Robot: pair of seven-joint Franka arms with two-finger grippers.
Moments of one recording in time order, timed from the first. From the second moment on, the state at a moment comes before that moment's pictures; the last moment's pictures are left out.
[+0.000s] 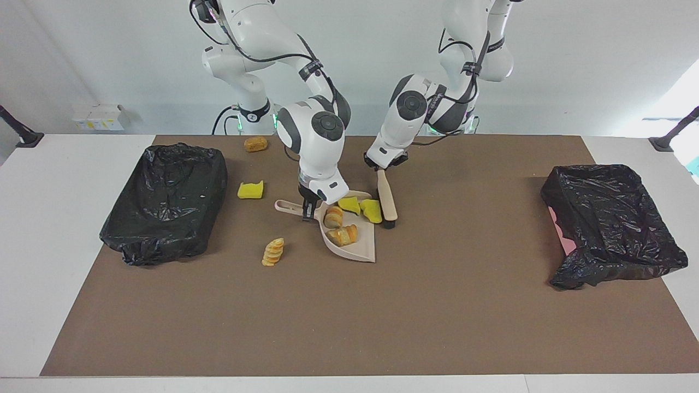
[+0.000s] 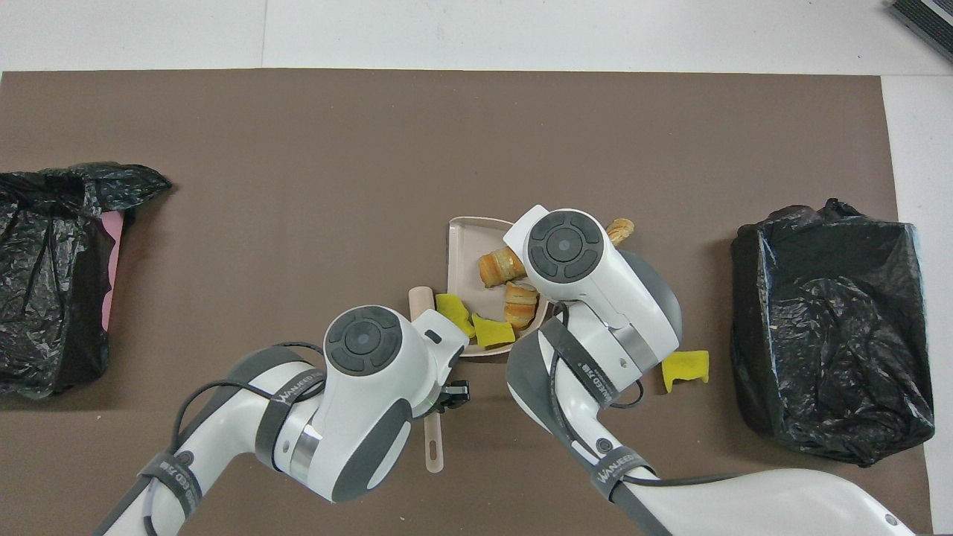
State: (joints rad) left arm -0.60 0.07 -0.16 -2.18 -0.29 2.11 -0.53; right arm 0.38 0.30 0.11 -1.85 -0.26 2.04 -0.89
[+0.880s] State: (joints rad) left arm -0.49 0.08 -0.12 -2.10 -0.28 1.91 -0.52; right arm 0.29 0.26 0.11 -1.85 -0.26 2.03 -0.91
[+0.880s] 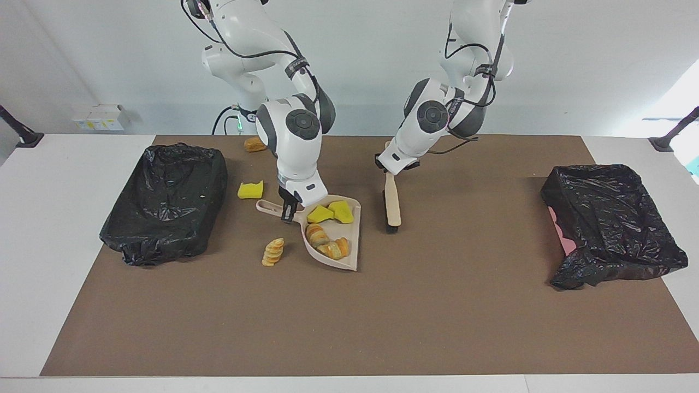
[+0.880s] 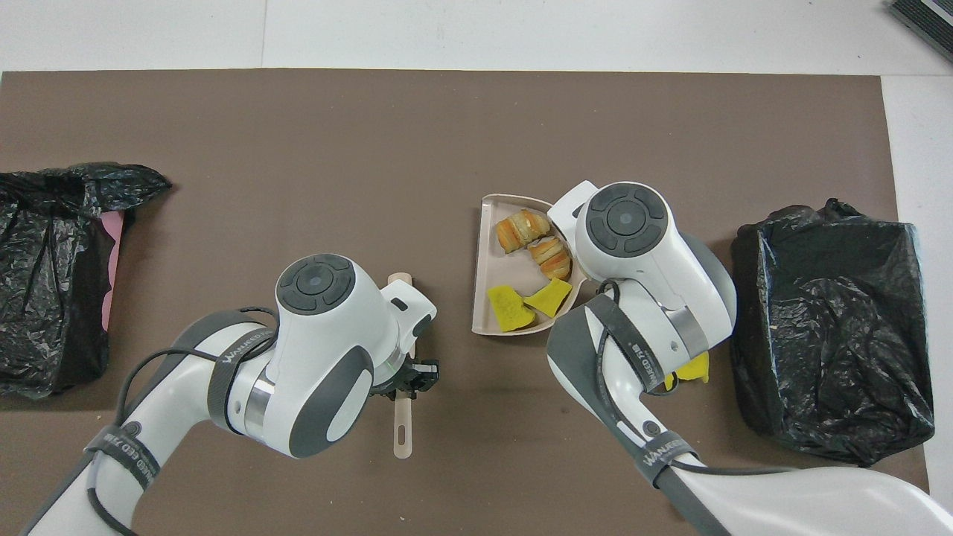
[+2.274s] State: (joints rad) left arm -0.76 -0.14 -0.14 -2.44 -0.24 2.22 -0.85; right arm -0.31 -0.12 0.09 -1.91 -0.19 1.82 -1.62
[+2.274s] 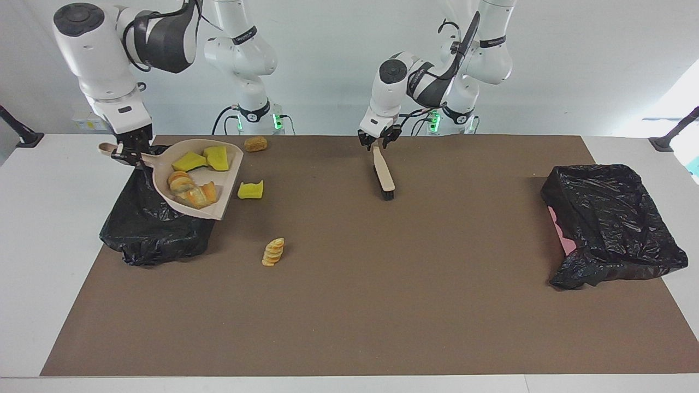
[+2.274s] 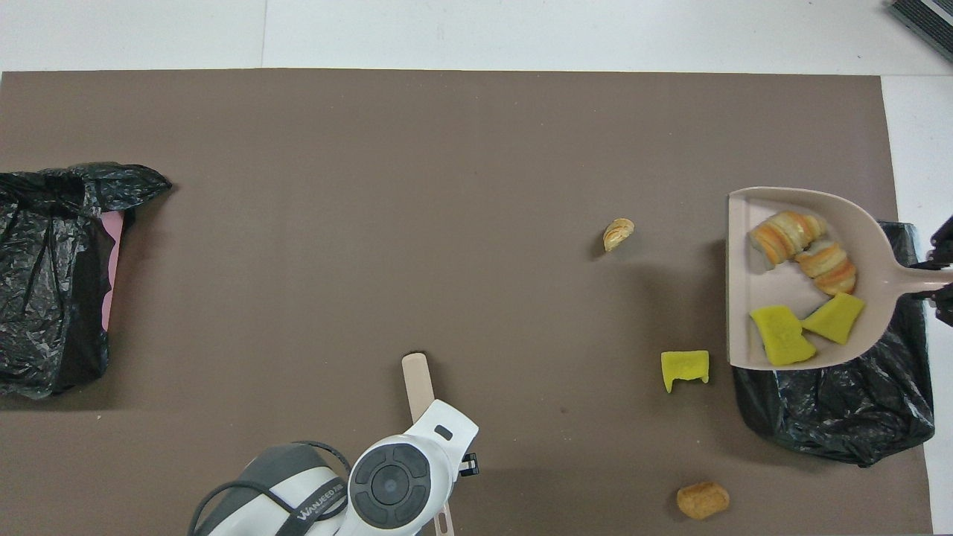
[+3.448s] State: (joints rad) left arm -0.13 -0.04 -0.12 -2.04 -0.15 2.05 -0.17; right arm -0.37 -0.42 0.10 -2.32 -0.89 2.06 -1.38
